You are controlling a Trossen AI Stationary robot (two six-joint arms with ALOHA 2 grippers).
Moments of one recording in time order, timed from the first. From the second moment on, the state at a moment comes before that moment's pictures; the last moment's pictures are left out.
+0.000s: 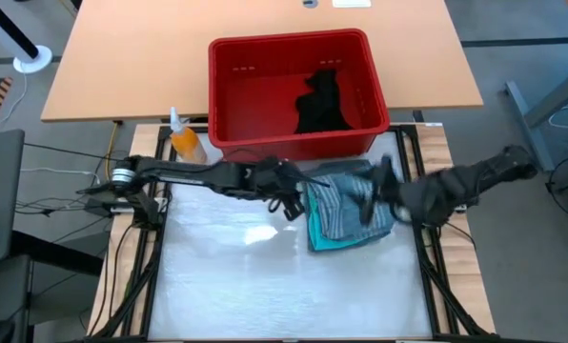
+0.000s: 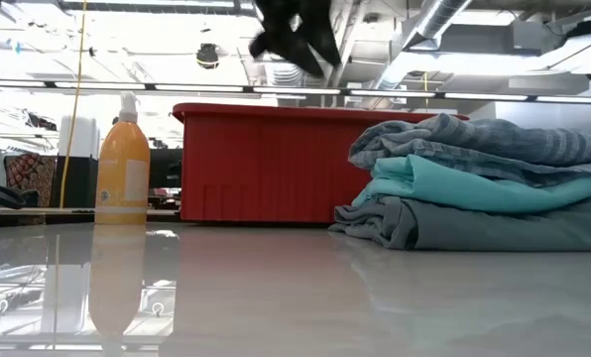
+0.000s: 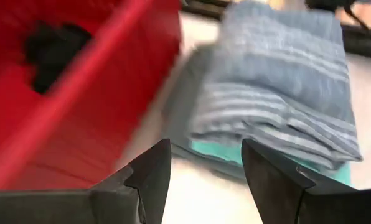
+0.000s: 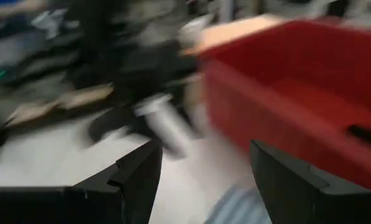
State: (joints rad) left arm -0.03 1.71 1.62 -0.62 -0.45 -0.30; right arm 0.22 0.98 1.11 -0.44 0.75 0.32
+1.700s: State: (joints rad) left arm 0.61 1.32 1.61 -0.77 0.14 0.22; right arm -0.74 2.02 2.35 -0.99 0.02 0.04
